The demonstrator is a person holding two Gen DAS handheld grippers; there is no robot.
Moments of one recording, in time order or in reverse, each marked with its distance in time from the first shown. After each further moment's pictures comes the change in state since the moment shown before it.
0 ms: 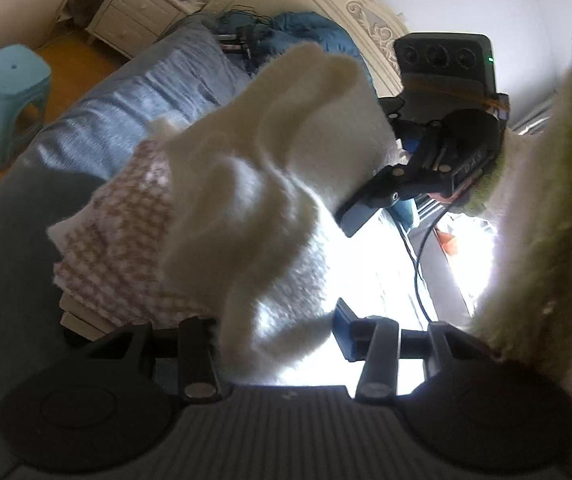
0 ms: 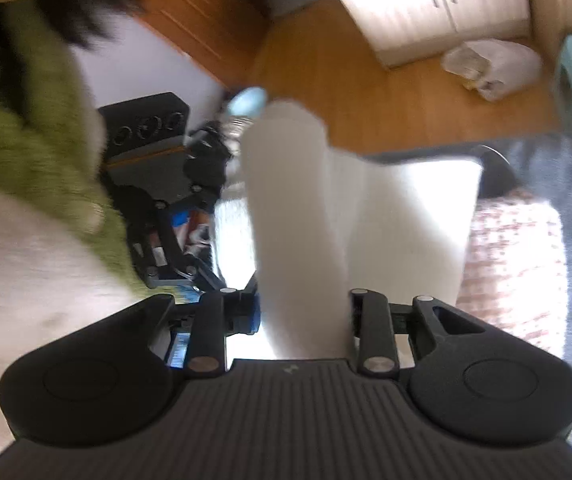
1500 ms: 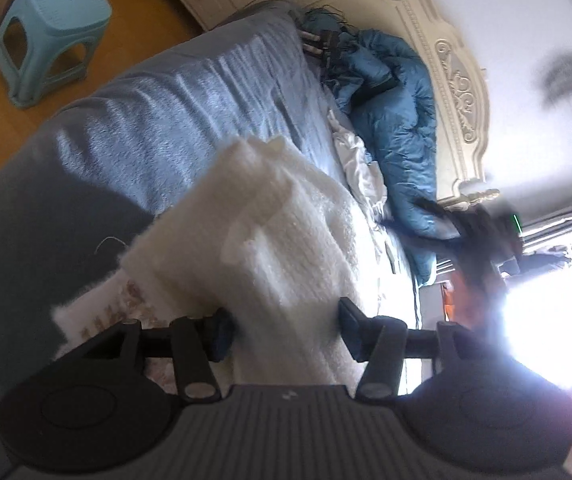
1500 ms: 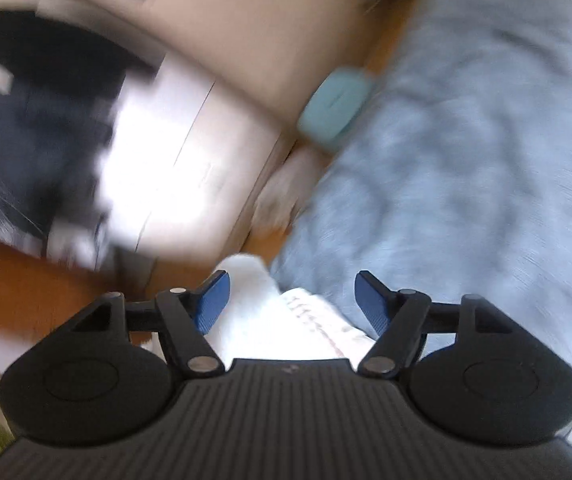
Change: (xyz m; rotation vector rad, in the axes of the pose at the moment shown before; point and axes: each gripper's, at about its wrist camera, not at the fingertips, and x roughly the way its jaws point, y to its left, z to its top) left arm 0.075 0.099 0.101 -0.327 0.010 0.007; right arm -0.109 -0.136 -0.146 0.812 -0.775 -0.297
